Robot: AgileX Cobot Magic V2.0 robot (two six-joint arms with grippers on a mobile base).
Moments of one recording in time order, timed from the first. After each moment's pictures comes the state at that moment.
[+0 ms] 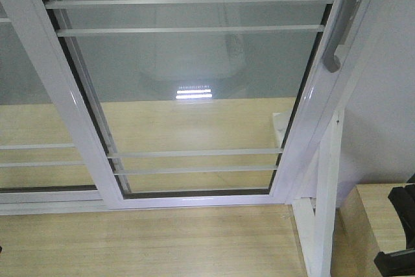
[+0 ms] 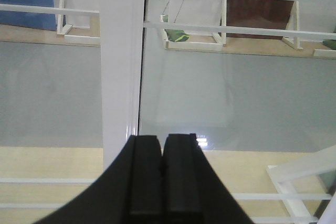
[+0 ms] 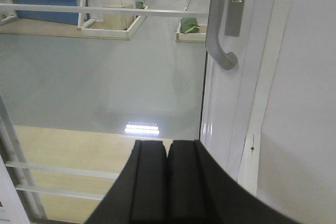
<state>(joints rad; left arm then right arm) -0.02 -0.01 0.03 -0.11 0.21 0.00 0.16 0.05 0.03 0.08 0.20 -0.08</state>
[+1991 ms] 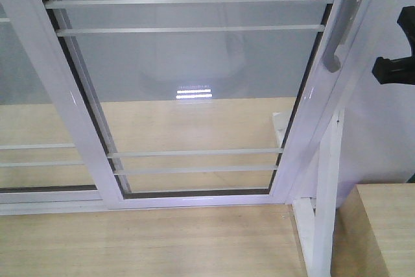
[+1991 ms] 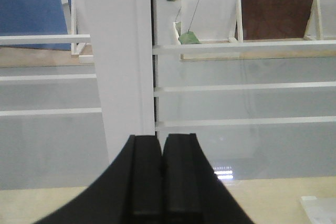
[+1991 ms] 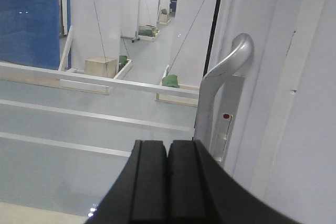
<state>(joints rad) -0.02 0.96 -0.62 -0.12 -0.09 0.10 0.16 0.92 -0.59 0.09 -0.23 -0.20</state>
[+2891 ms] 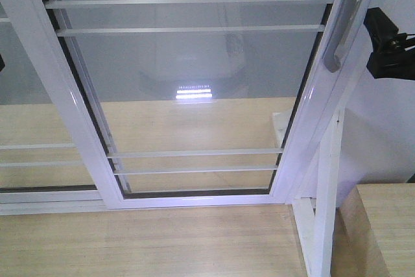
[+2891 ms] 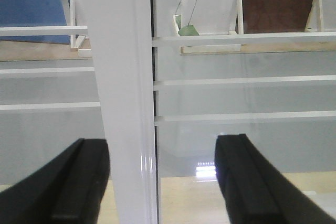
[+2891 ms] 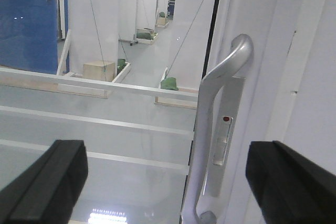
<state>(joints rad) -0.02 0.98 -0.62 -0.12 -0.09 0.10 0.16 0.95 -0.59 0.11 -0.27 -0.20</state>
